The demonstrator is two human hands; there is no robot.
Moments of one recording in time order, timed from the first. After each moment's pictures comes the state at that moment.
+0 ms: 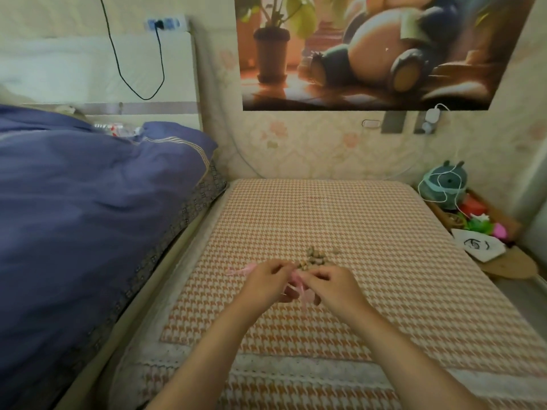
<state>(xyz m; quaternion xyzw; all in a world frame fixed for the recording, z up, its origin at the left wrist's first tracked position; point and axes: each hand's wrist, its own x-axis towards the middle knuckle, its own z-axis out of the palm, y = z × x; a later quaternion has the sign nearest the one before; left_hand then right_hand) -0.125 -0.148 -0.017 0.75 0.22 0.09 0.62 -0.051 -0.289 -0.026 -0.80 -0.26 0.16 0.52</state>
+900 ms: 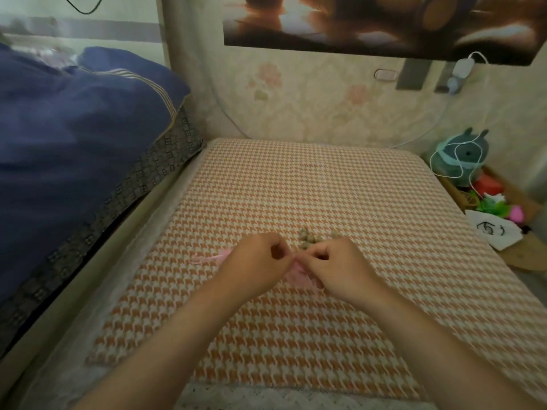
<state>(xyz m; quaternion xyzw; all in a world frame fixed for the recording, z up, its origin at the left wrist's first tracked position) -0.049 -0.108 -0.055 0.92 0.17 0.09 0.35 0.033 -0.260 -0.054 -0.84 -0.30 0.16 0.41</state>
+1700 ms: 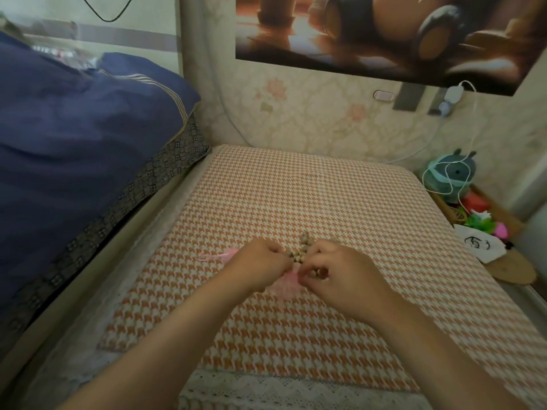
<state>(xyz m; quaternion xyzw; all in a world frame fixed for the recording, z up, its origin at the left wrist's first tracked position) -0.073 -0.114 -0.034 0.82 0.27 0.00 0.50 0.005 -0.277 -0.035 -0.86 -0.47 0.00 0.18</state>
